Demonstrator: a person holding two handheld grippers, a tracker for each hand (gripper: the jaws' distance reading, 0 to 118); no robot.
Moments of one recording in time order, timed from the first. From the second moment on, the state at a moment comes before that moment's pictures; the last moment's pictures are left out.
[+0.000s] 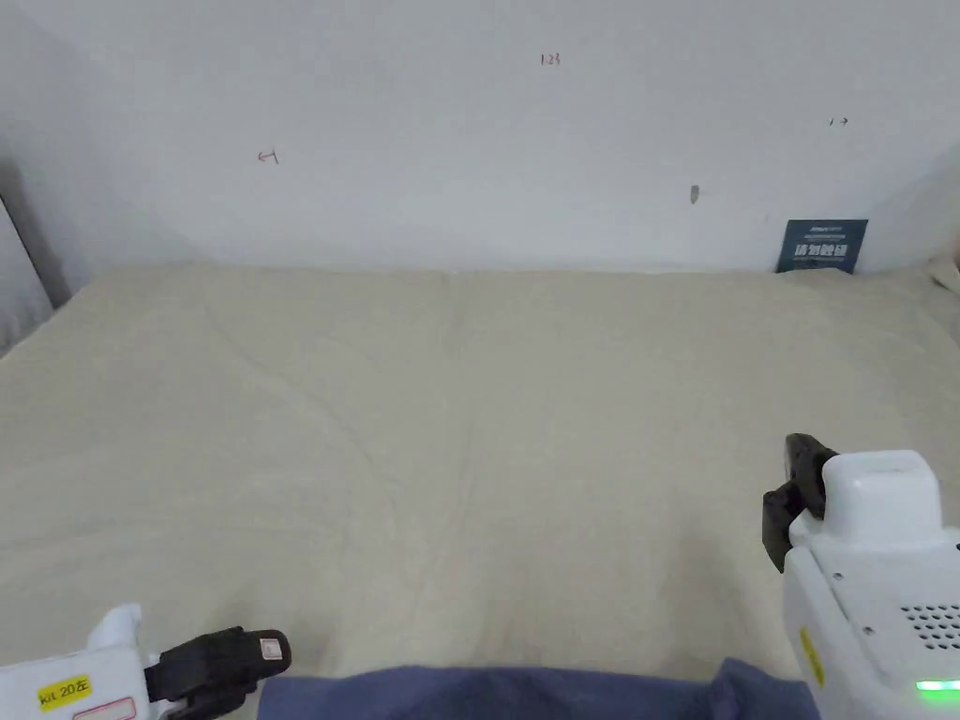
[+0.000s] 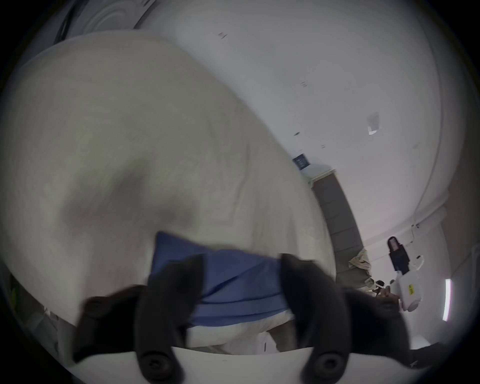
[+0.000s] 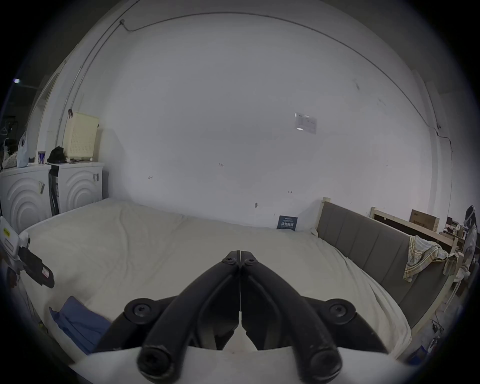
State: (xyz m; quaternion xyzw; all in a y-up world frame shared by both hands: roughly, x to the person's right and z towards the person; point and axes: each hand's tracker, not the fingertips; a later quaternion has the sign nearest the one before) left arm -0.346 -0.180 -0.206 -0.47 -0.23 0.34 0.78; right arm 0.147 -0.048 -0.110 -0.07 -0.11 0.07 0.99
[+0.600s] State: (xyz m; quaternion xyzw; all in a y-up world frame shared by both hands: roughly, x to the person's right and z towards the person) left arm -0.338 -0.264 -0.226 -0.52 -0.20 0.27 0.79; right arm 0.139 -0.081 -0.133 -0.14 -0.10 0.08 0.98
